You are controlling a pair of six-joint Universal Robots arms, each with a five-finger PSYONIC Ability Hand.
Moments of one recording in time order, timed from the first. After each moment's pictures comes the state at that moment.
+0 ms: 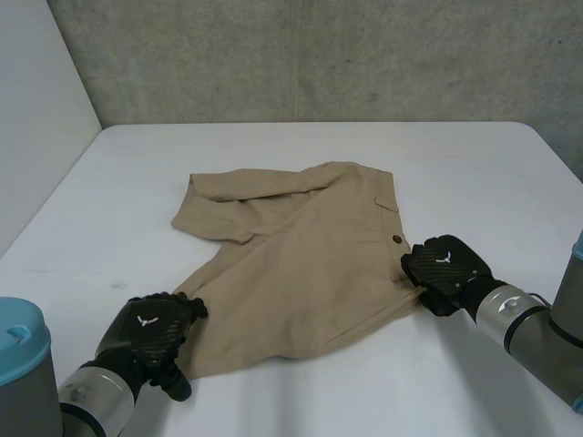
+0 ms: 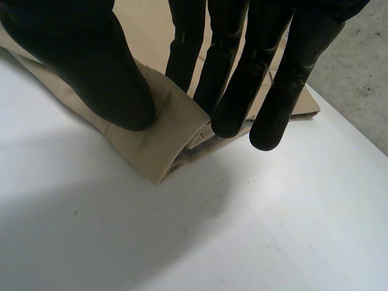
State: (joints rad) left arm 4.23 -1.63 -2.11 3.23 -1.64 3.27; right arm 1.73 -1.14 1.86 -0.29 1.10 2.53; left_hand 0.38 0.38 0.38 0.38 0.21; right_hand 0.92 1.18 1.18 1.19 0.95
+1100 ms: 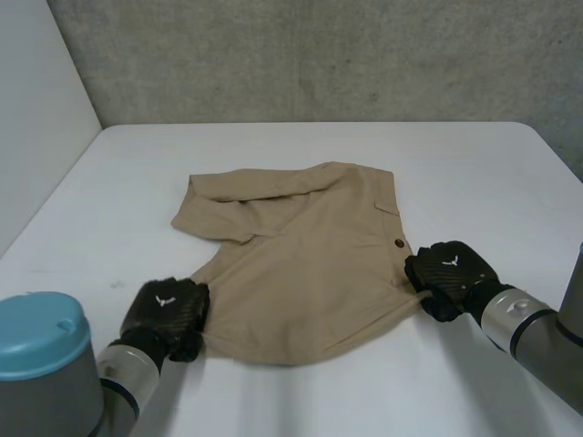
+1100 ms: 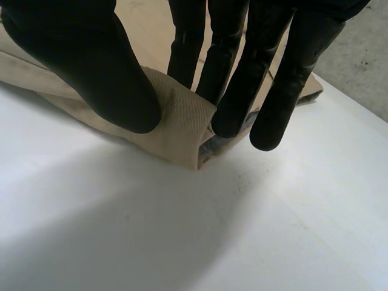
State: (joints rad) left arm 4.21 -1.77 -2.07 3.44 -1.65 3.28; right arm 1.74 -1.21 1.89 -0.21 1.13 2.65; left_hand 1.13 1.17 1.18 1.19 0.96; right_hand 0.92 1.18 1.18 1.19 0.98
